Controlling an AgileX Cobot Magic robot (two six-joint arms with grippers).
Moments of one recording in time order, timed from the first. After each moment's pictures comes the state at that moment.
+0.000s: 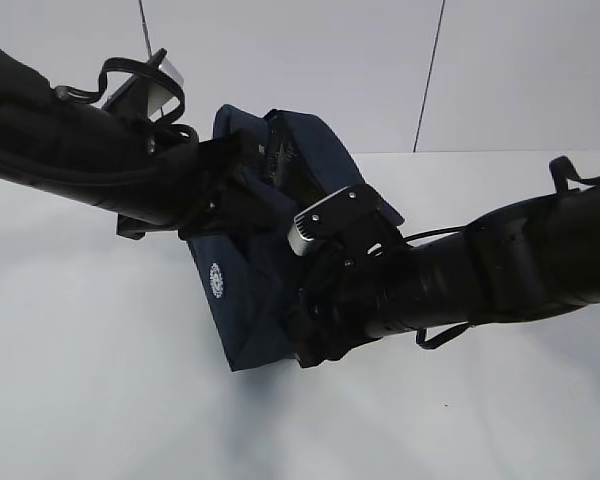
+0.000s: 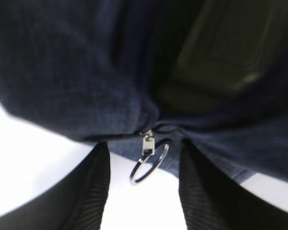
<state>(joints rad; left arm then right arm) -0.53 1.63 -1.02 -1.10 0.46 0.38 0.55 1.82 -0.87 1.79 0.28 -1.93</state>
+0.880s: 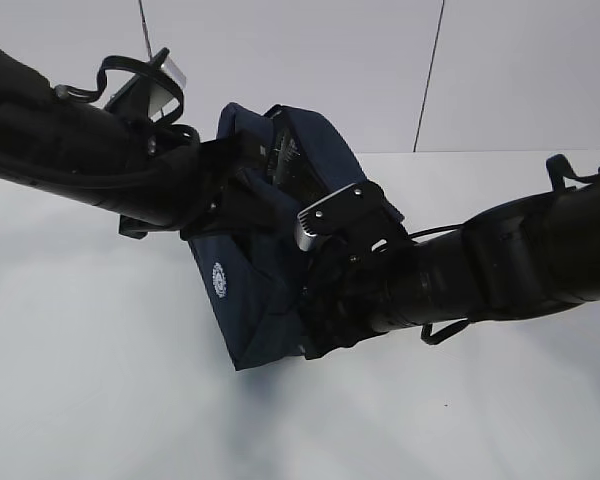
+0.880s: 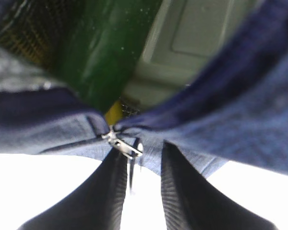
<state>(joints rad) -0.53 1.63 -1.02 -1.12 0.47 0.42 0.55 1.82 -0.88 1.79 0.21 -1.91</state>
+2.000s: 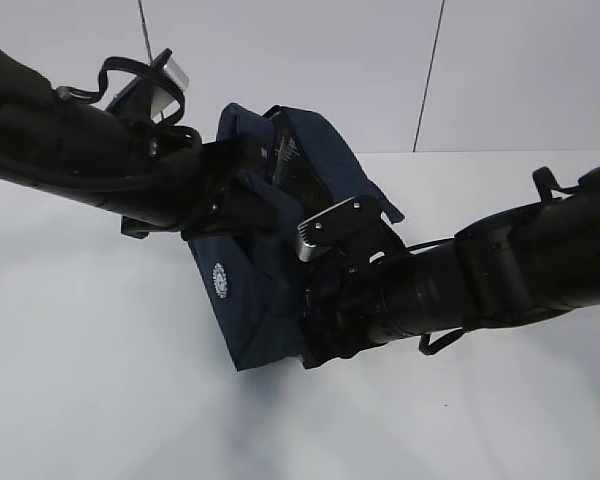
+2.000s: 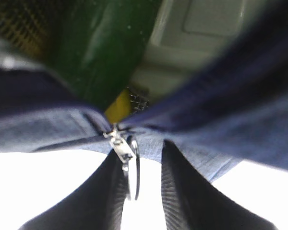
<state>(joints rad) -0.53 1.63 -1.02 -1.14 0.47 0.45 0.55 1.86 -0.88 1.79 0.21 -1.88</state>
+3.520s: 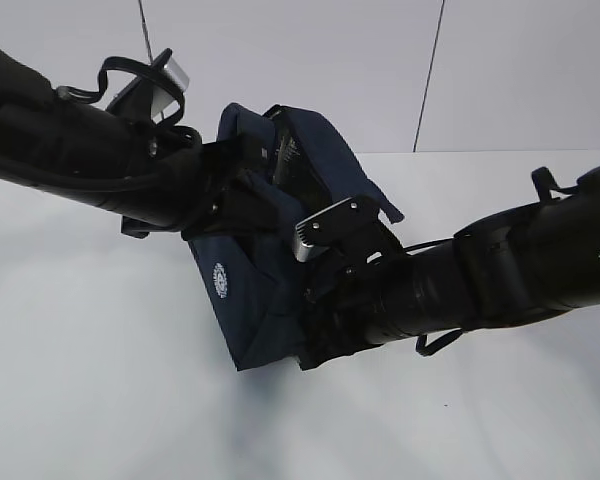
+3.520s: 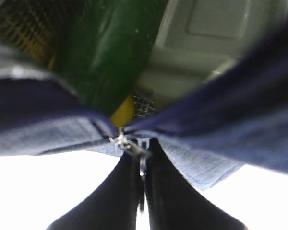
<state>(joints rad) -0.53 1.63 -1.02 -1.14 0.48 0.45 0.55 1.86 -0.89 1.79 0.23 -1.88</state>
